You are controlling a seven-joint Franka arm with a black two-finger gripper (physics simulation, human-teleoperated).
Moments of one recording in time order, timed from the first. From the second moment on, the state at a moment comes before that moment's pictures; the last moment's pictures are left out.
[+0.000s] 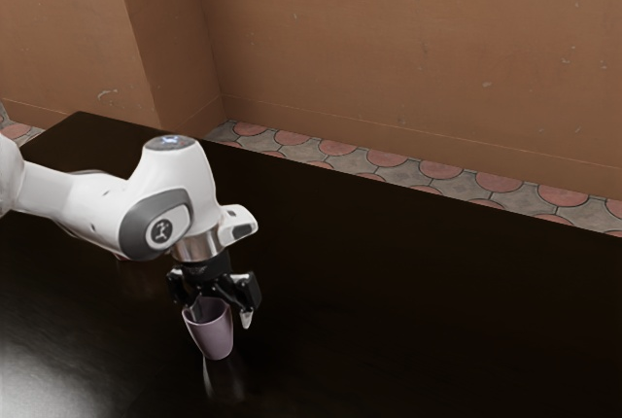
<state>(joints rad) -0.33 -0.07 0.15 -2.48 -0.11 2.35 -0.36</state>
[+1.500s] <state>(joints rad) -0.03 -0.01 0.23 -2.04 0.25 2.02 -0.48</state>
